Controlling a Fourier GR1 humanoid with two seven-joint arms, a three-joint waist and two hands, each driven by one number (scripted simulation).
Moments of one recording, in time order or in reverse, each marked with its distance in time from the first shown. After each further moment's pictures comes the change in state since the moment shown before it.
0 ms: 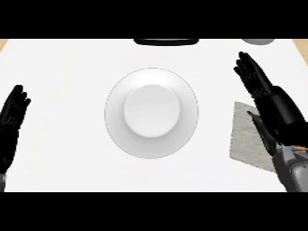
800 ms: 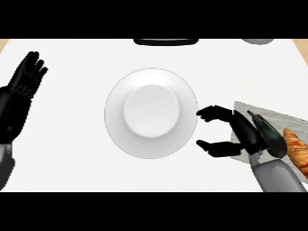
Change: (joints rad) left arm -0.232 -0.007 -0.002 0.010 0.068 -0.139 0.044; right arm 0.056 0.003 0.166 0.325 0.176 0.035 -0.054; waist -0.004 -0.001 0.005
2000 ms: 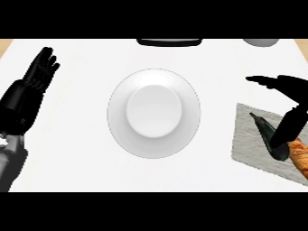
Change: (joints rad) left arm -0.065 -0.068 0.005 0.051 -0.049 -0.046 0.022; right arm -0.294 -0.421 -0.030 -0.025 -0.006 0.537 0.512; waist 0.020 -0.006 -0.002
